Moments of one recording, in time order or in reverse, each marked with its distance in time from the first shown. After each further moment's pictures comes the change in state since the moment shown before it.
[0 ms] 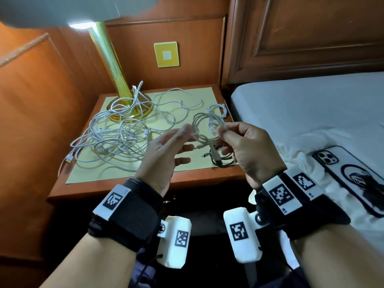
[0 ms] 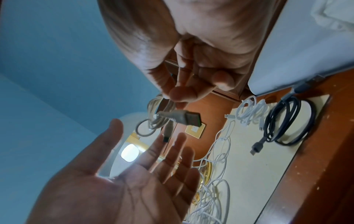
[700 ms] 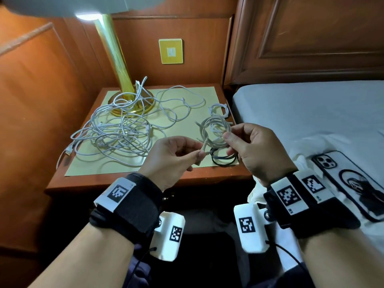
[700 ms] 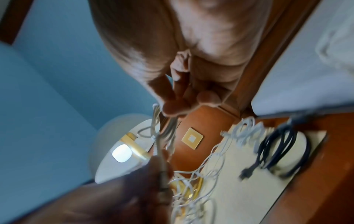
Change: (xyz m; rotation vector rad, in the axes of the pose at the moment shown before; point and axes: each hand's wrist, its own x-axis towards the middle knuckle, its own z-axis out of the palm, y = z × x) left_hand -0.001 -0.009 -0.004 0.335 -0.081 0.030; right_hand 0.000 0.001 -0.013 -0.248 -0.055 -0.122
